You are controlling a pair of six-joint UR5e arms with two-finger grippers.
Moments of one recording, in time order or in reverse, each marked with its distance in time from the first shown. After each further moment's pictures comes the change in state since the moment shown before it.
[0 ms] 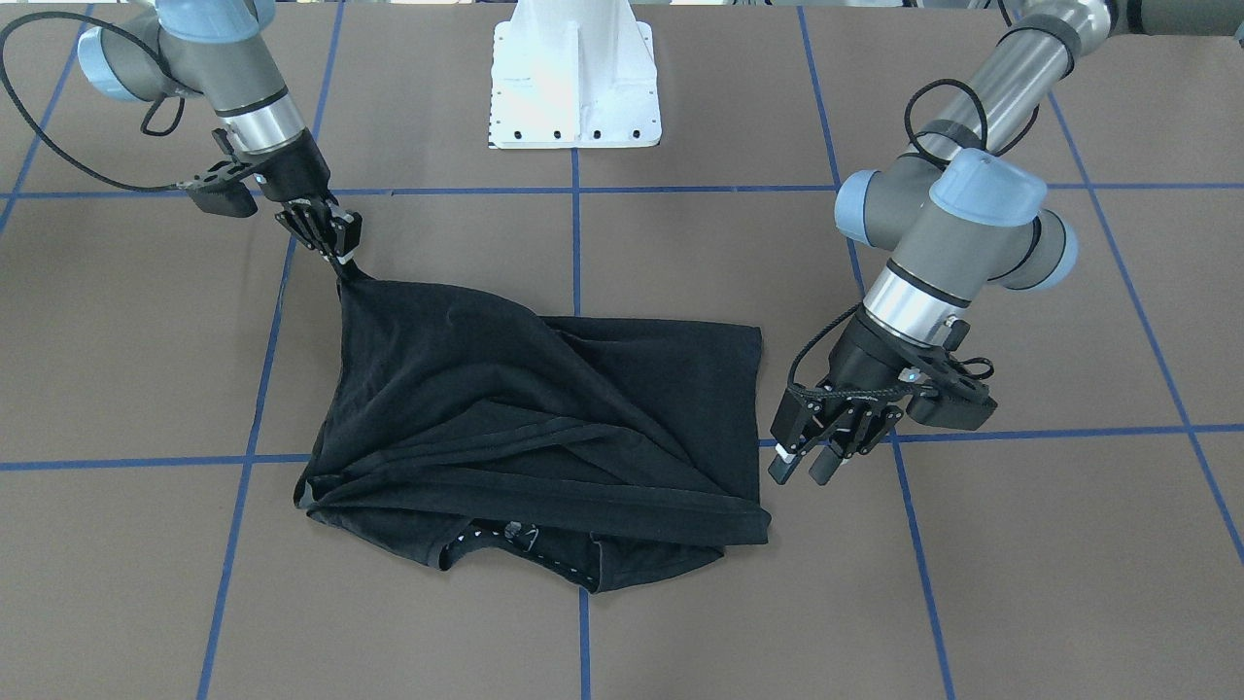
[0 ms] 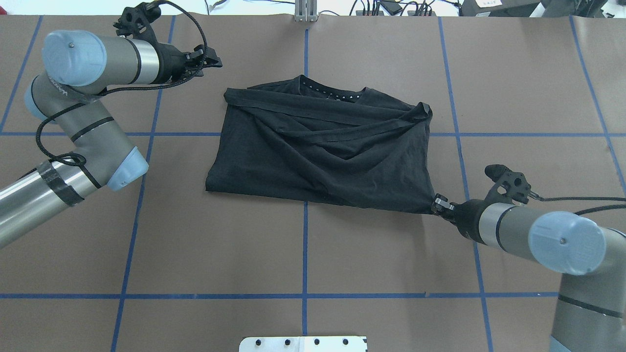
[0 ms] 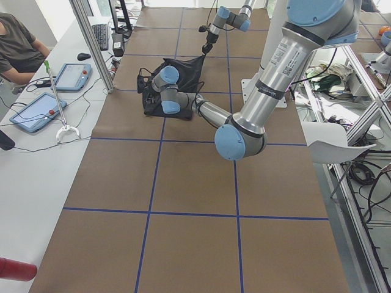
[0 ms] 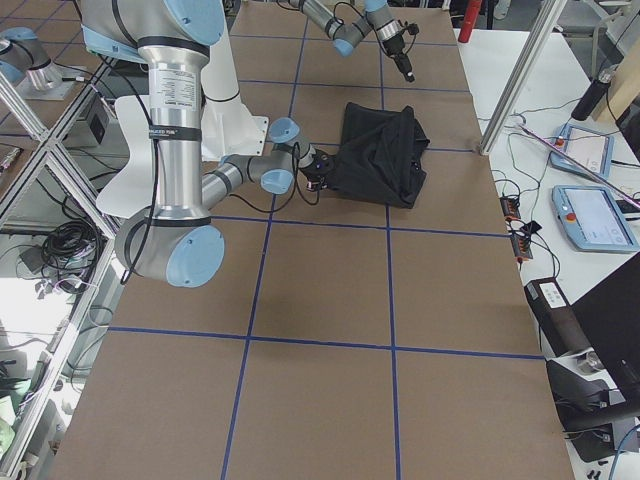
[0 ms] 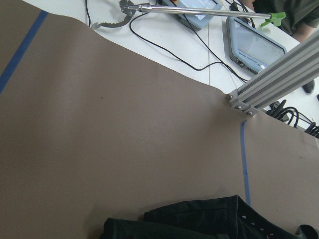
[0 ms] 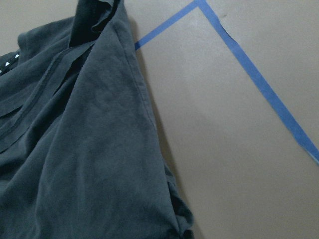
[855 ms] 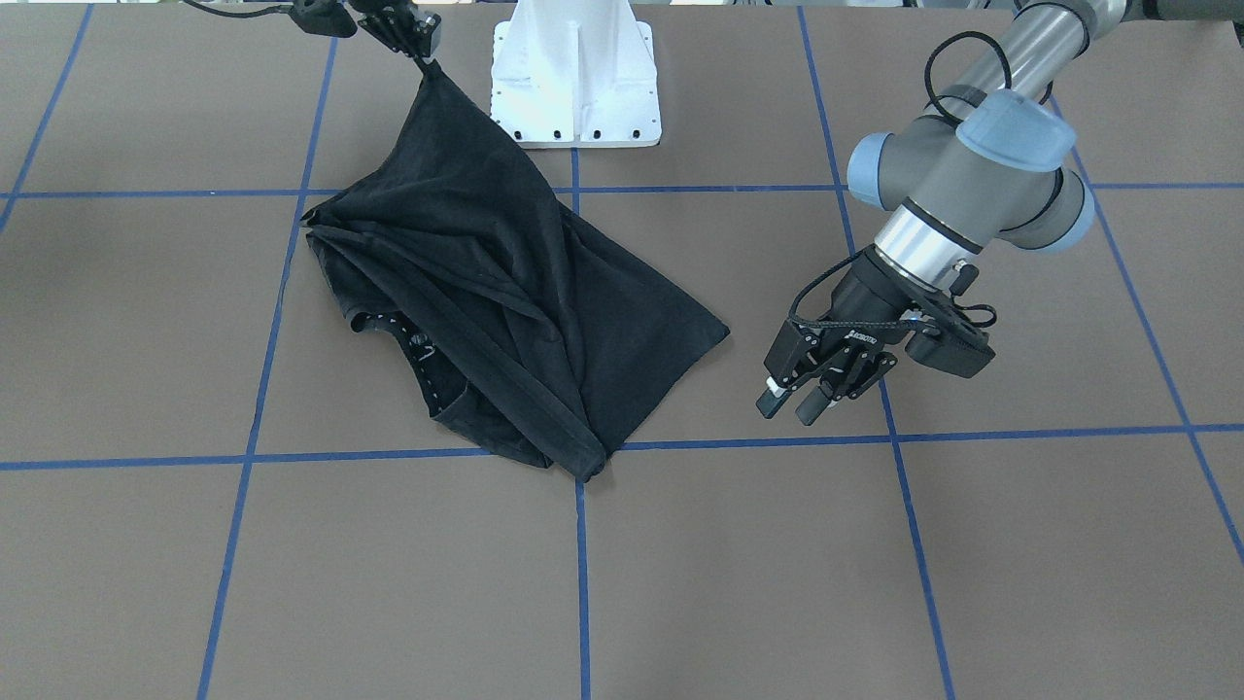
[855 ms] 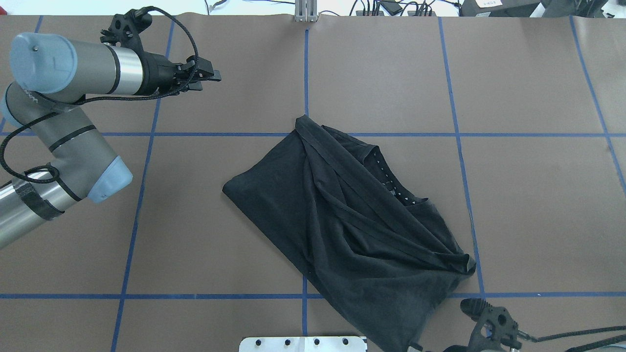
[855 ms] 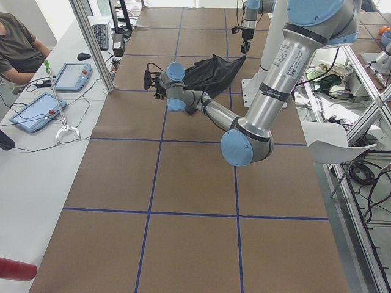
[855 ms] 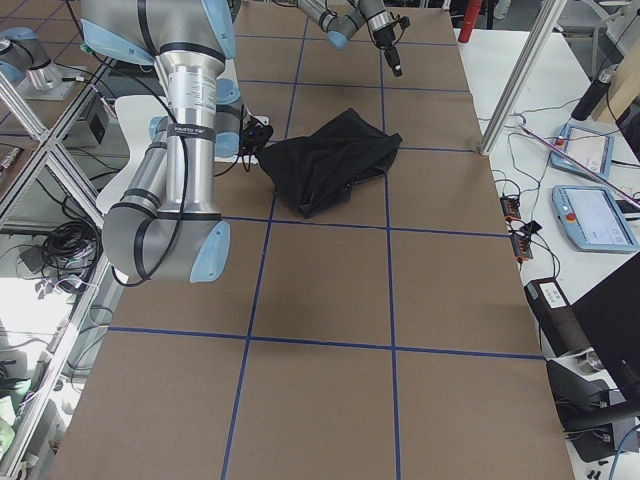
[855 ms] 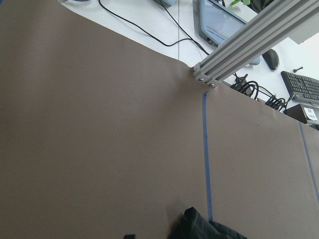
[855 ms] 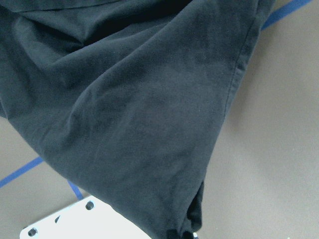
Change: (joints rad) left arm 0.002 0.079 -0.133 0.004 -0.101 -0.016; right arm -0.513 -0.004 0.315 -0.282 -0.068 0.320
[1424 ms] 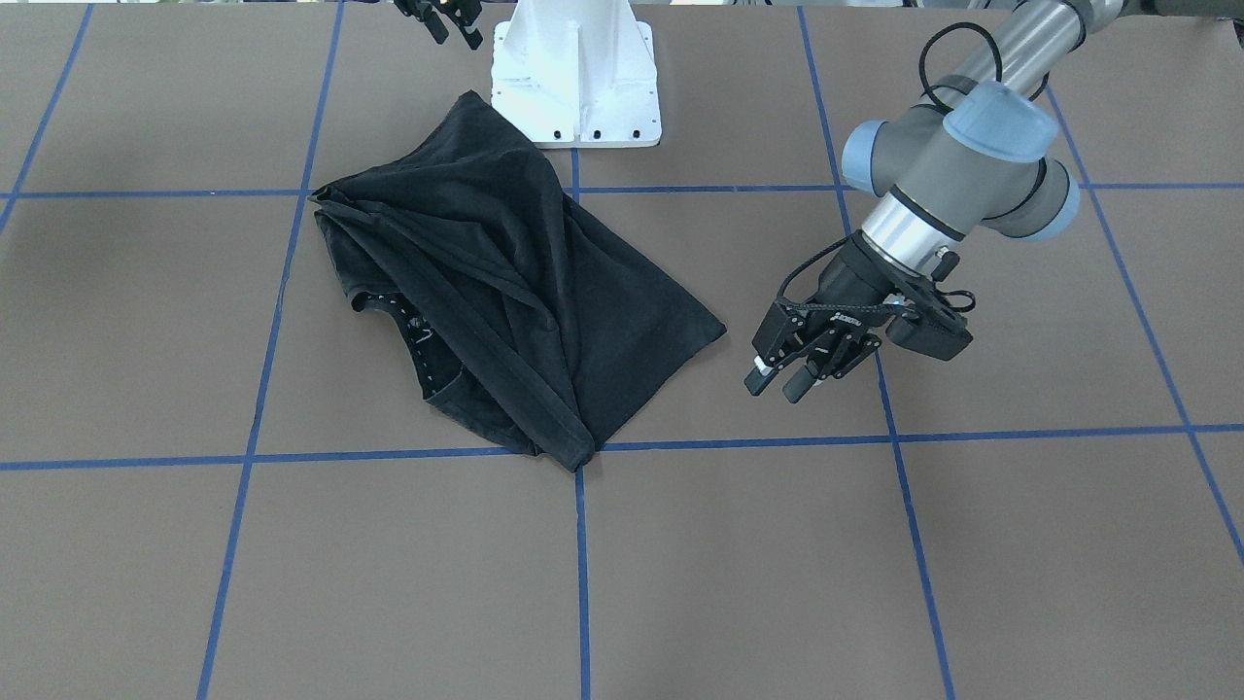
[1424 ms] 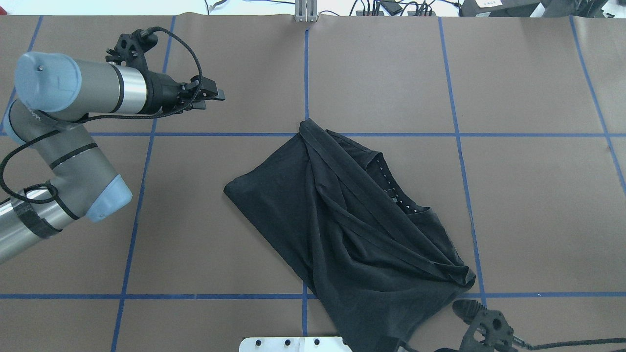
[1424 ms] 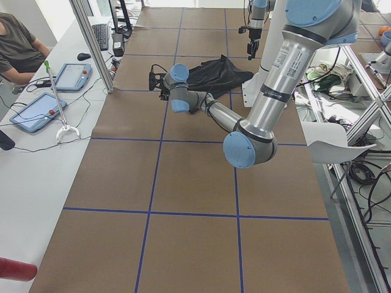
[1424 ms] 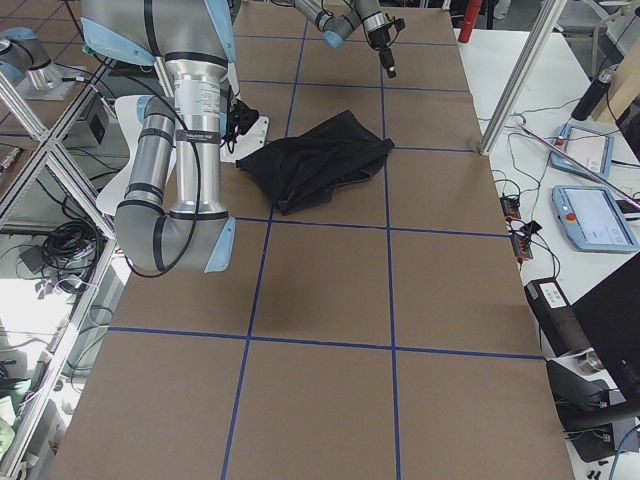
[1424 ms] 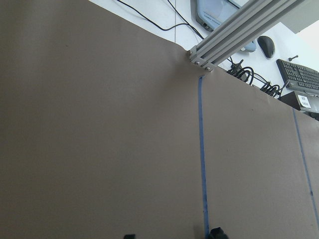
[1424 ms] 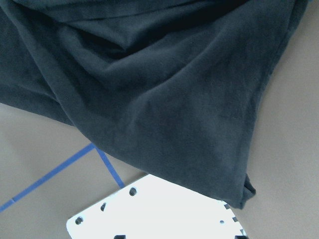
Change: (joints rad) left arm 0.062 0.050 -0.063 0.032 0.001 -0.024; right arm 0.025 0.084 0.078 -0.125 -0.042 0.036
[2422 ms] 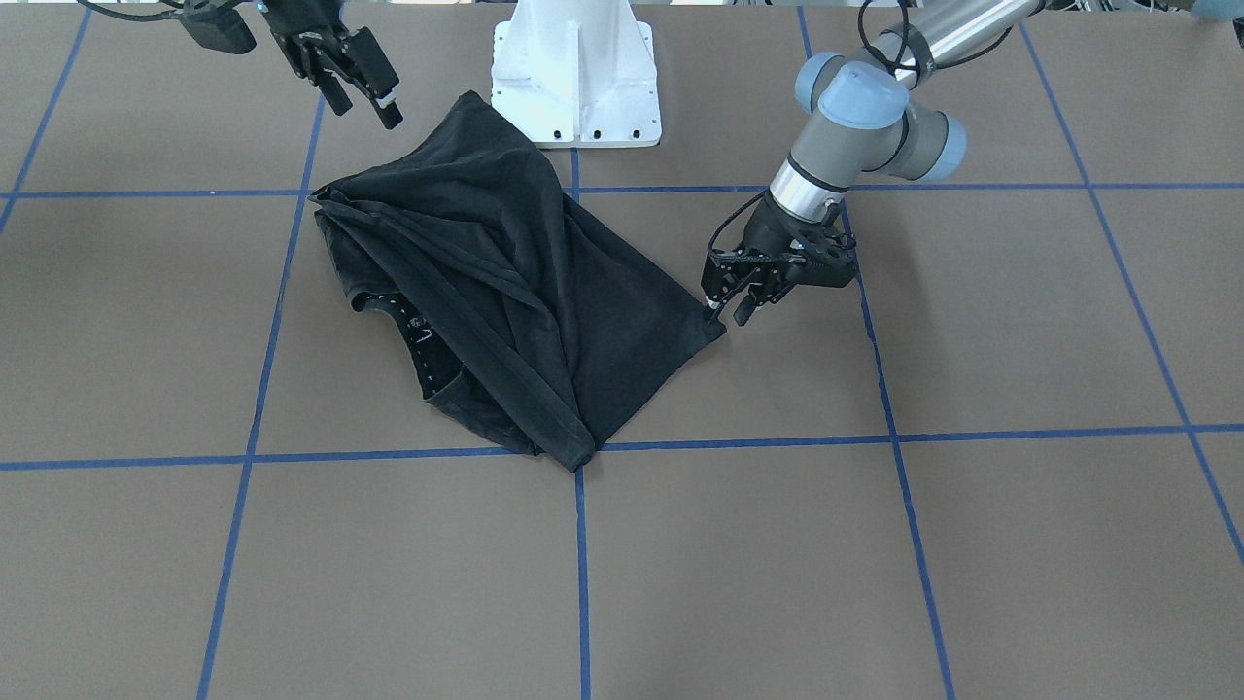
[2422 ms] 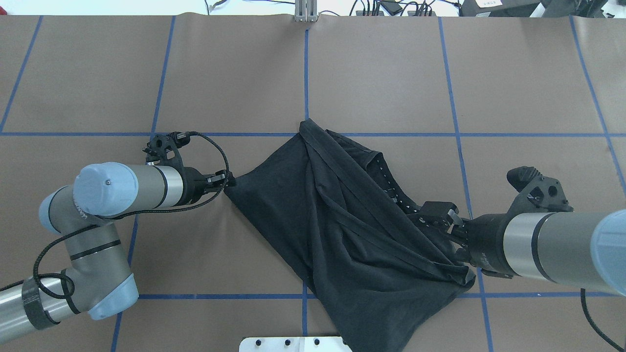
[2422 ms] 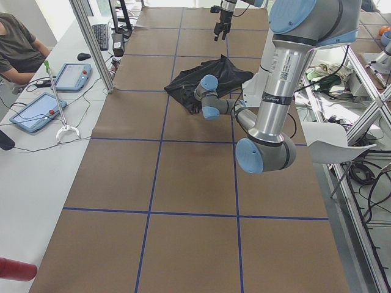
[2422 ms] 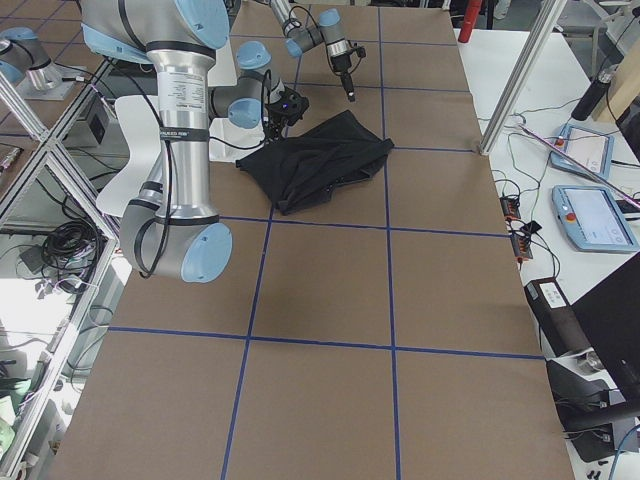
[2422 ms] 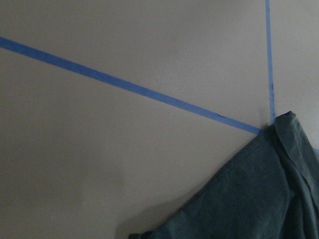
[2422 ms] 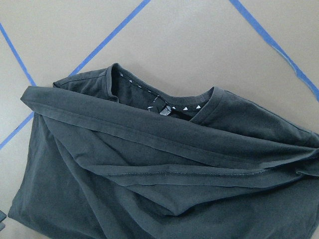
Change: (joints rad) left arm 0.287 0.108 -0.075 0.136 0.232 -0.071; right arm 0.480 0.016 -0.012 -0.083 0.254 -0.192
